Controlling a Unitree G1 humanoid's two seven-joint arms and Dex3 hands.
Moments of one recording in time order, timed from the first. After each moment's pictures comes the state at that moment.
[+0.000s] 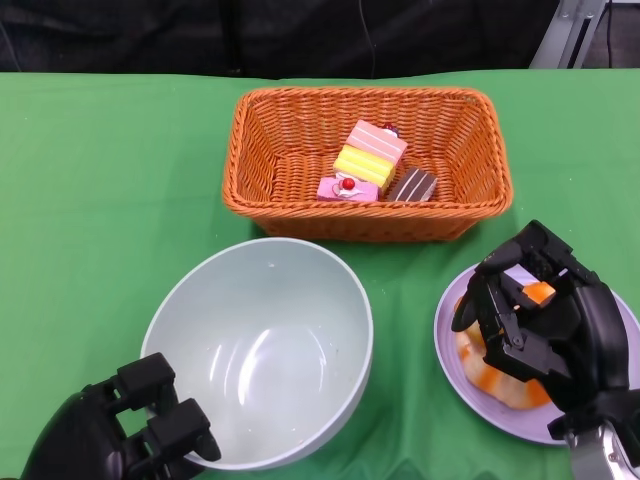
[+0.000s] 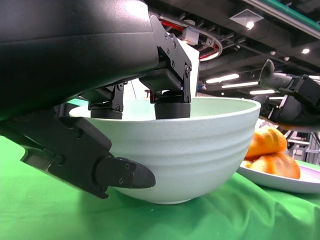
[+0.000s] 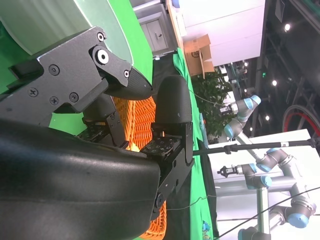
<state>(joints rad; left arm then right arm) -0.30 0.55 -0.68 0.87 1.31 -0.84 1.54 -0.08 0.11 -0.06 0.21 0.35 -0.29 0.38</state>
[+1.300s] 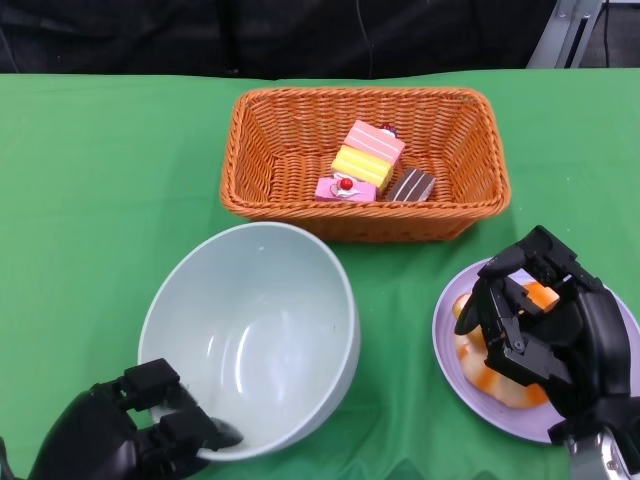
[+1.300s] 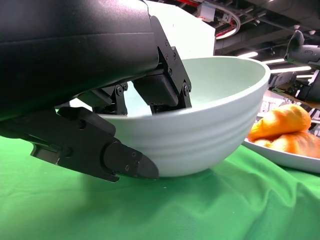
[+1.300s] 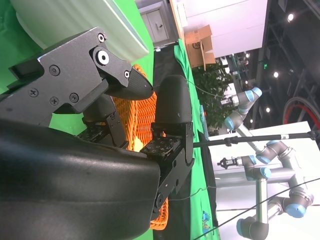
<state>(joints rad) -0.35 0.53 -0.79 0.96 1.17 -0.81 1.45 -0.07 0.12 -0.06 0.21 0.33 -0.31 0.35</state>
